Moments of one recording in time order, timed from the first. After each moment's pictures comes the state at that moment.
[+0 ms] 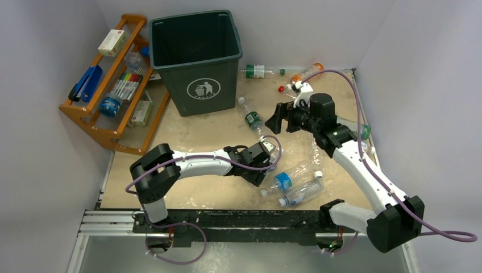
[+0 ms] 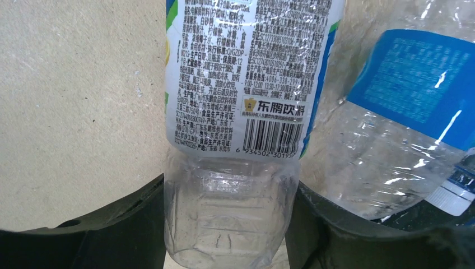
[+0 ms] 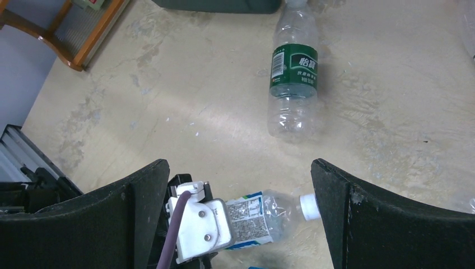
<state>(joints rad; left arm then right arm) -1.09 1.76 1.10 -0.40 -0.09 -0.46 0.37 1.15 1.00 -0.33 -0.28 0.26</state>
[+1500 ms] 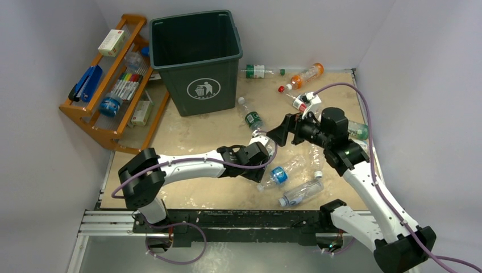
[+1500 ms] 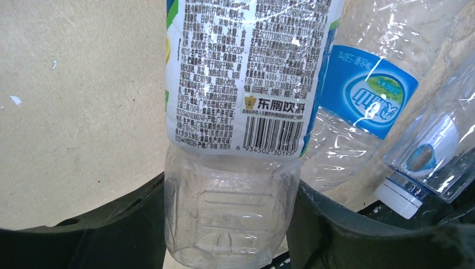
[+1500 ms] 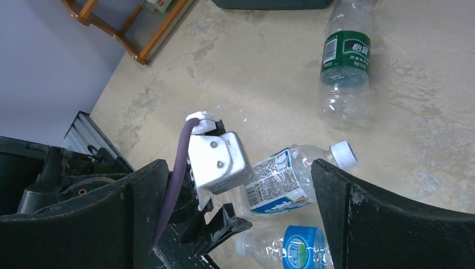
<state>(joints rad) -1.12 1.66 1.09 -0.43 -0.22 -0.61 0.37 0.92 0.87 -0.31 -0.40 0.36</state>
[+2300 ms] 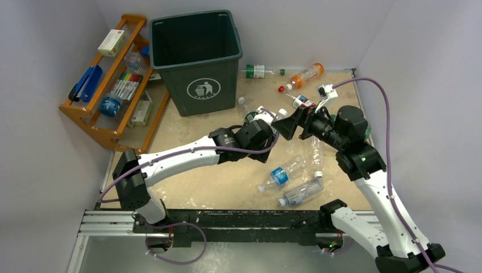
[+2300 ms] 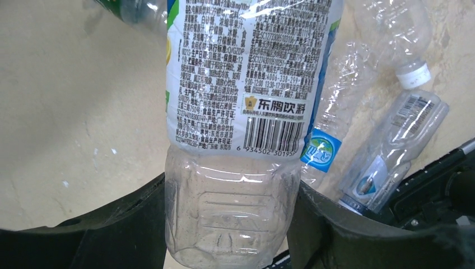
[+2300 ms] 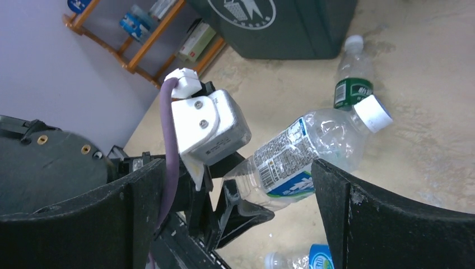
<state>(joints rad) -1.10 1.60 1.39 -0.63 -0.33 -0.51 0.38 0.84 1.02 -0.41 -0.37 0.45</state>
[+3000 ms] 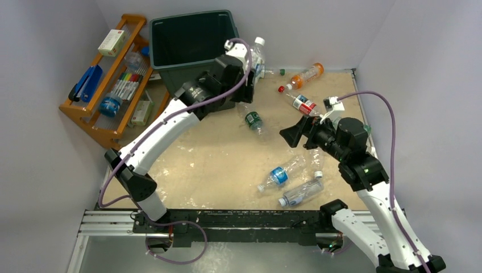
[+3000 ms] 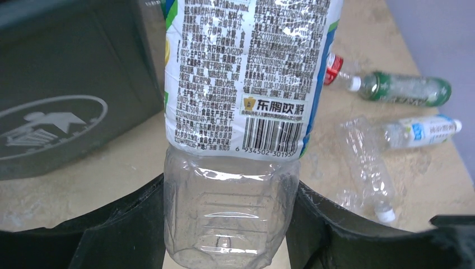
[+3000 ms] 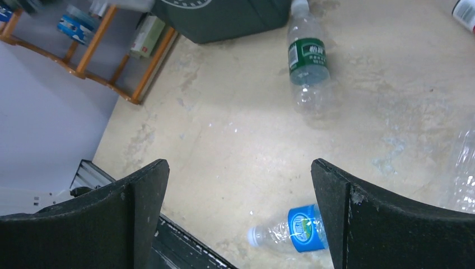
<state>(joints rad) -0.79 1.67 1.90 -0.77 -0.29 -0.36 0.37 0.73 0.95 -0.51 -0.20 0.48</state>
